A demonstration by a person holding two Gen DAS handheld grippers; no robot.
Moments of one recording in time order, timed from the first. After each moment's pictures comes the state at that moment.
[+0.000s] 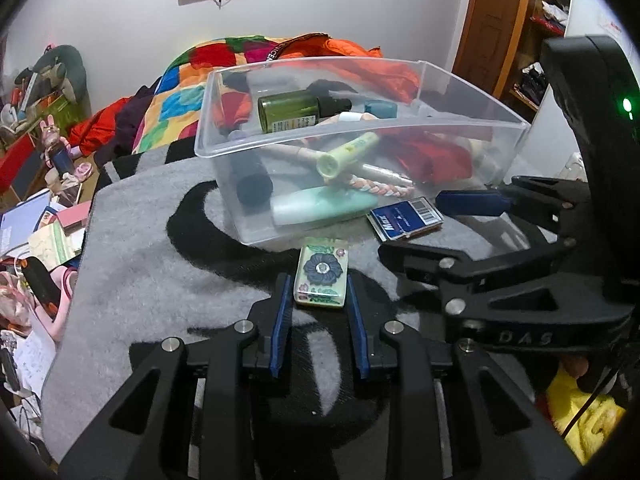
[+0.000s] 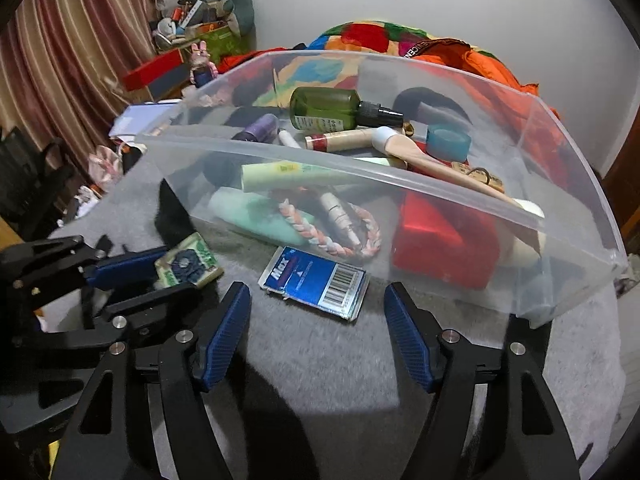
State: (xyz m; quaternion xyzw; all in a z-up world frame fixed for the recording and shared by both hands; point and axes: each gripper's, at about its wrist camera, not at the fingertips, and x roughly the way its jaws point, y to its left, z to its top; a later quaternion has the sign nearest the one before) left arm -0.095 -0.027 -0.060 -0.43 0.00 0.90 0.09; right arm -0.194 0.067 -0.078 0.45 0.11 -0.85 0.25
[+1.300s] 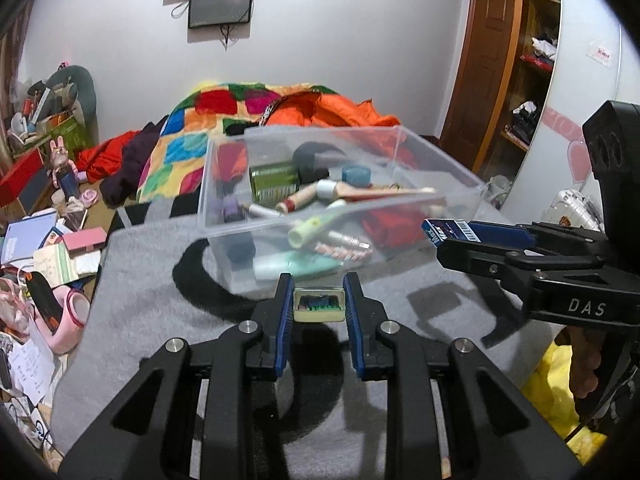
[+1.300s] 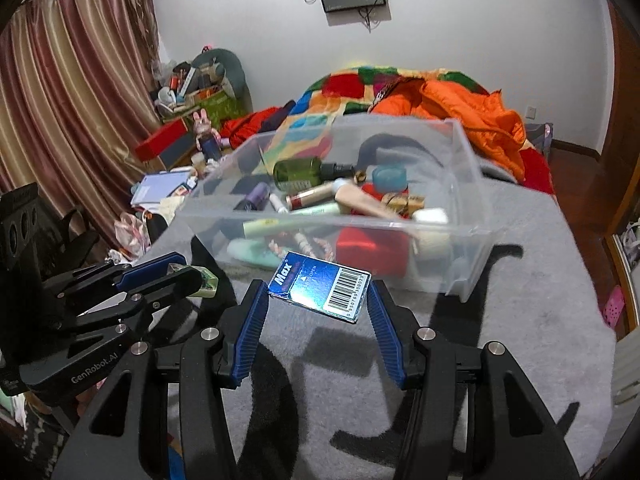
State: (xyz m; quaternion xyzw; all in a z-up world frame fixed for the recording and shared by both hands) left arm -0.074 -0.012 -0.008 -0.35 -0.02 0.93 0.09; right arm -0.164 0.139 -0.021 0.39 -0.01 -0.88 0.26
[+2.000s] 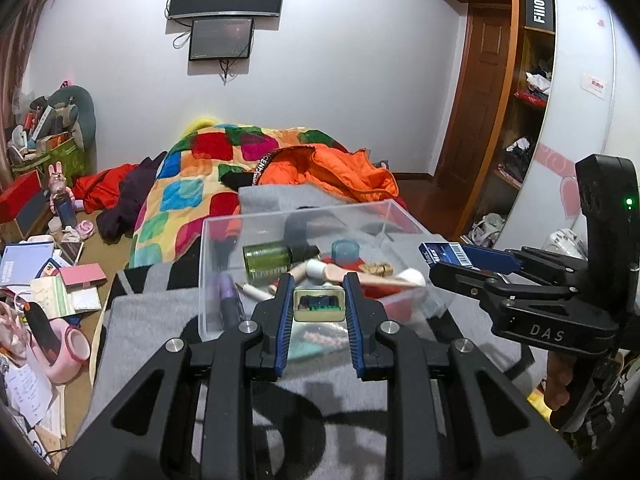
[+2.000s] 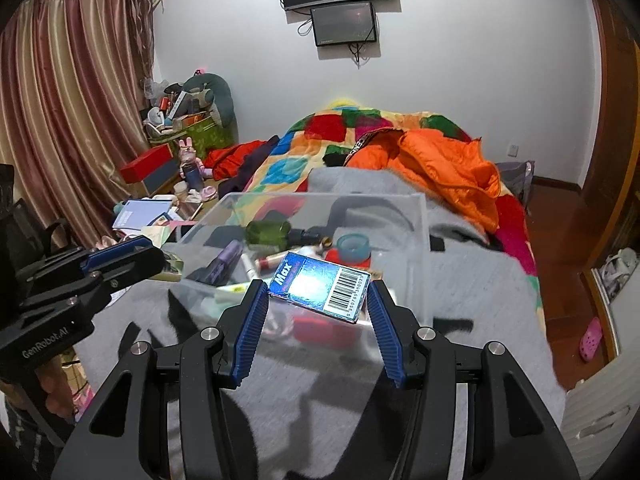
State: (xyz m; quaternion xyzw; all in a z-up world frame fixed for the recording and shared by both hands) left arm -0.102 -0.009 0.046 -0.29 -0.03 0.95 0.09; right arm -0.191 0.153 0.018 0.33 0.02 -0.91 0.23
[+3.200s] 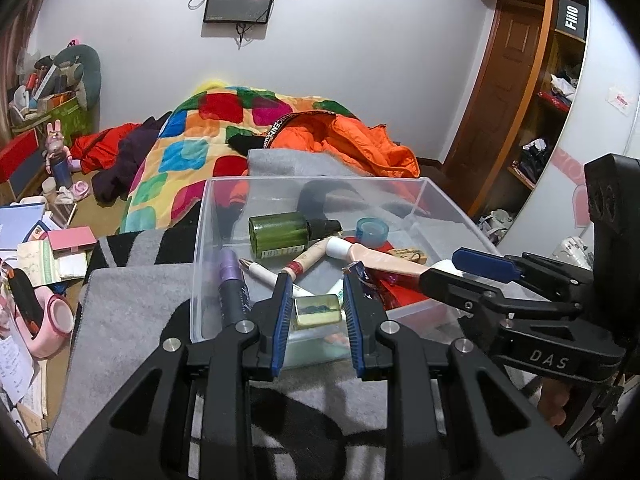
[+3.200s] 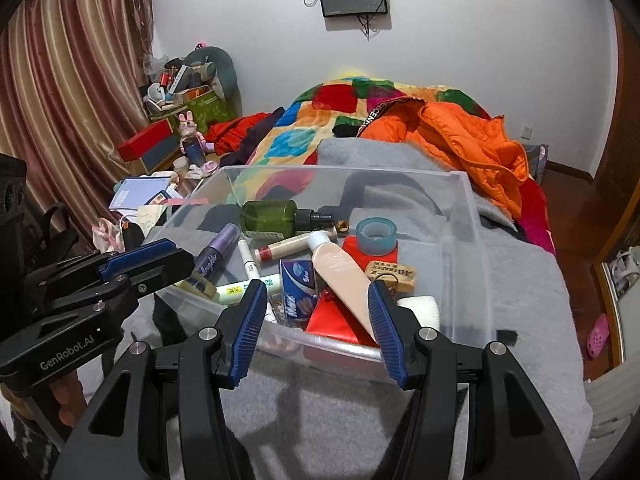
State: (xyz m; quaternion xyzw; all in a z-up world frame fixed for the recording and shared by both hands) left arm -0.140 -0.027 0.006 -0.34 -0.07 0.93 0.09; right arm -0.223 0.121 -0.011 0.37 0.03 -0.89 0.25
